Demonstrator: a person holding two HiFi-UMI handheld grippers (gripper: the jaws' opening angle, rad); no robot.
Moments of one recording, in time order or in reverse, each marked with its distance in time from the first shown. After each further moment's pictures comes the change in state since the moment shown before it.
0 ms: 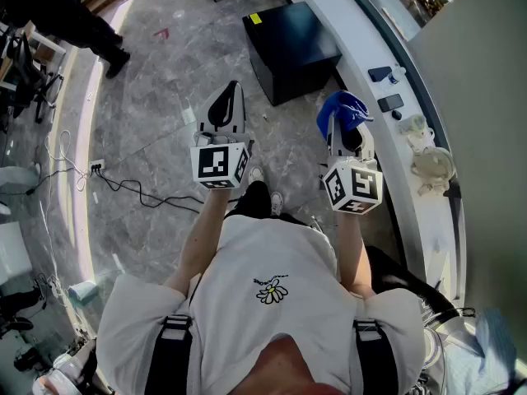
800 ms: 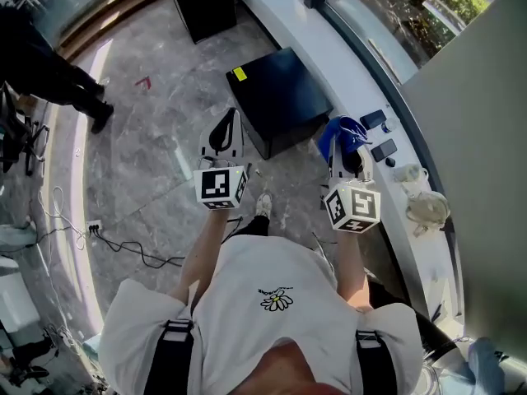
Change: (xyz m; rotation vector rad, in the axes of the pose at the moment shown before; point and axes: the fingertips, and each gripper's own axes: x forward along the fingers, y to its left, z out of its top) left arm 0.228 0.074 -0.031 -0.011 0.000 -0.086; right arm 0.206 -0.065 0.027 -0.027 -0.013 -0.108
